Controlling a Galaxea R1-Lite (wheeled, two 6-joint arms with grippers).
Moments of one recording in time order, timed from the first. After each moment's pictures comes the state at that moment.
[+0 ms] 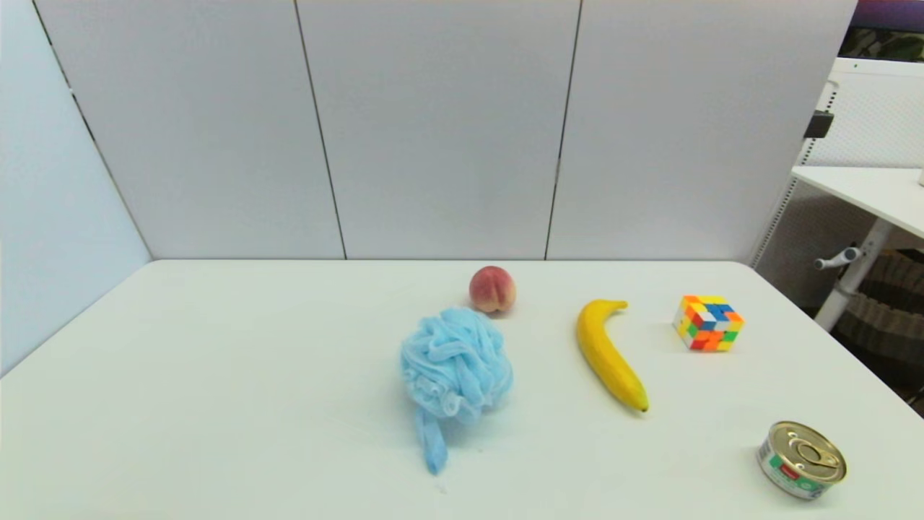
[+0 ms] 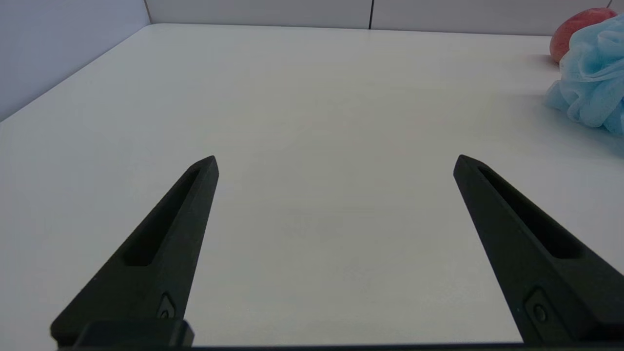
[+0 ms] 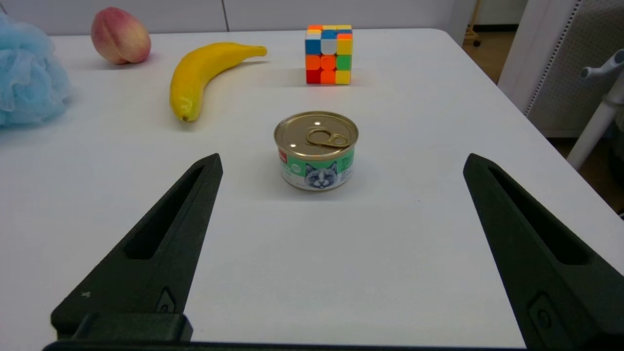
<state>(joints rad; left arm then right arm) 0.00 0.00 0.00 0.00 0.00 0.00 0.00 0.00 0.00 -0.01 -0.01 0.02</state>
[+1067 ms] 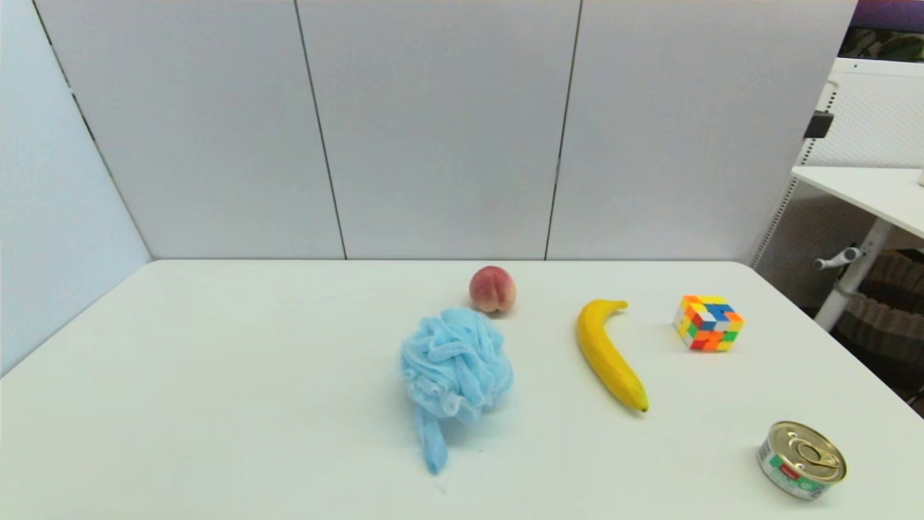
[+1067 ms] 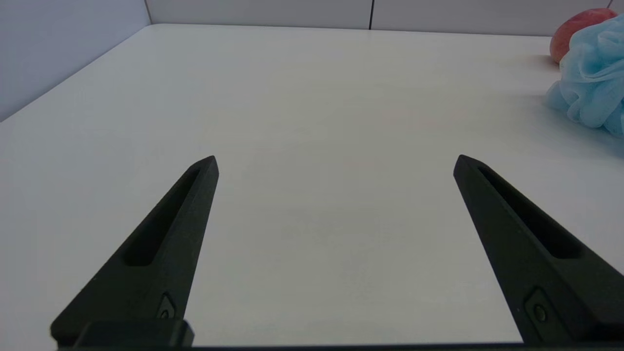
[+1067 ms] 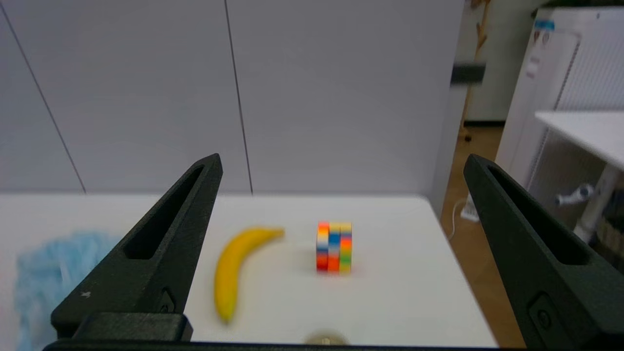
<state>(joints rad) 0.00 0.00 0.00 0.00 0.00 0.00 0.01 0.58 -0.75 -0.05 -0.01 0.02</state>
